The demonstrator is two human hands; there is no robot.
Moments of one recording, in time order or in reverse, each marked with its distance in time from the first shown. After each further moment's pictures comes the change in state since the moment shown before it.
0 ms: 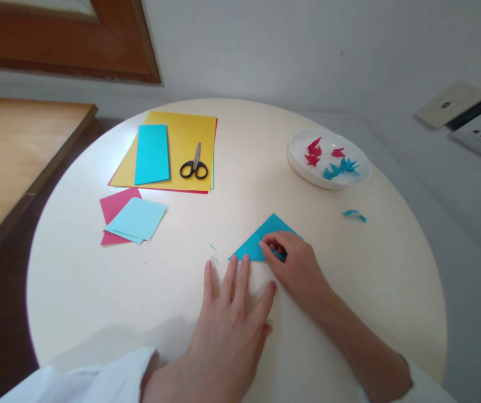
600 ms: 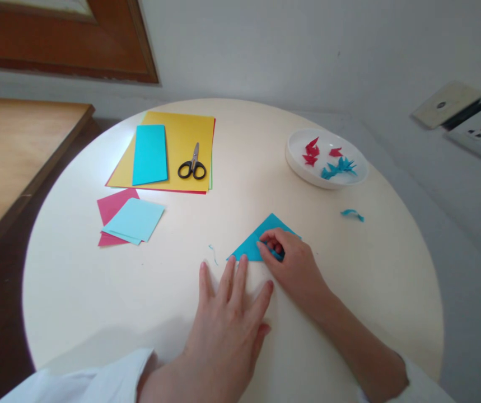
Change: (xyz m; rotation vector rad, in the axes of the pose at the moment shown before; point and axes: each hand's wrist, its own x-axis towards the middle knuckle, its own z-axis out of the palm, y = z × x) left_hand -0.001 -0.001 0.001 -0.021 -0.006 -0.019; right_hand 0.000 -0.002 0.000 0.005 0.008 0.036
